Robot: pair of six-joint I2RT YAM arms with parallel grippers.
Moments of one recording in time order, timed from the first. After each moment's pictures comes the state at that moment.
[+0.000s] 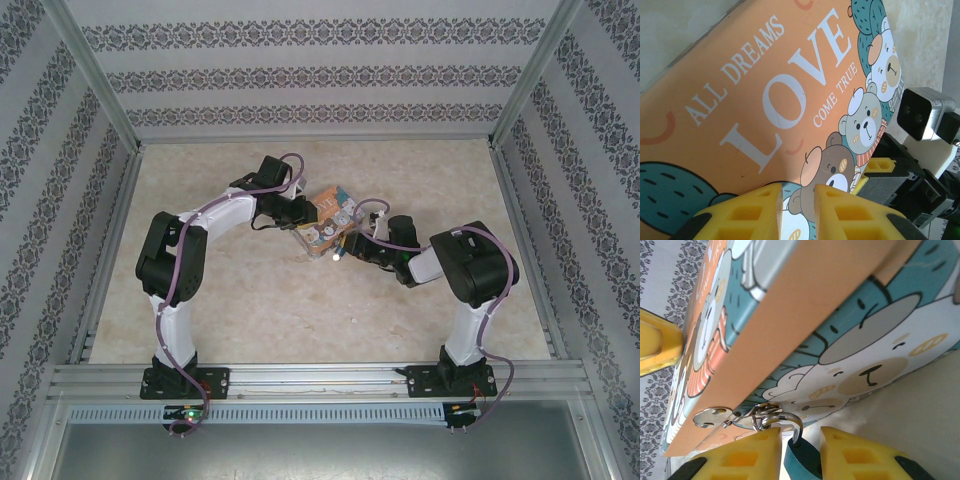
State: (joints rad) left arm -0.39 1.98 1.45 -0.48 0.57 -0.58; right arm 0.32 1.90 0.59 0.79 -0.63 0.76
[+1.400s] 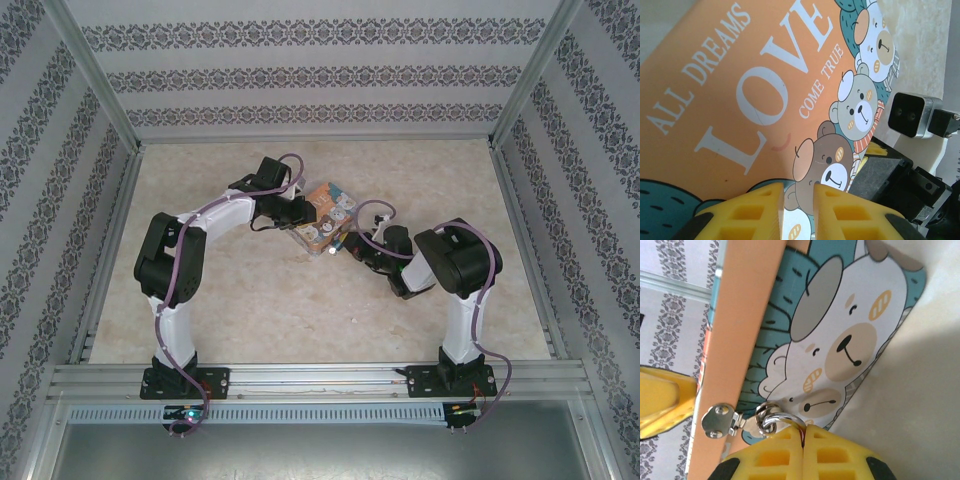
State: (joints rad) left arm -0.39 1.96 1.42 -0.44 0.56 -0.56; right arm 0.38 2.00 0.53 1.14 -0.44 1.10
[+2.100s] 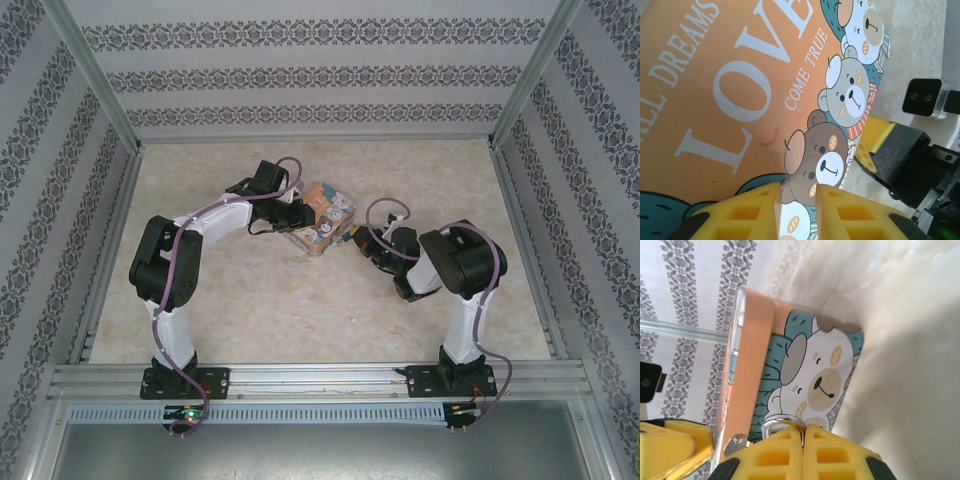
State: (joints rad) left arm -0.39 1.92 1.36 -0.41 0.57 -0.56; right arm 0.33 1.96 0.47 1.21 -0.35 1.17
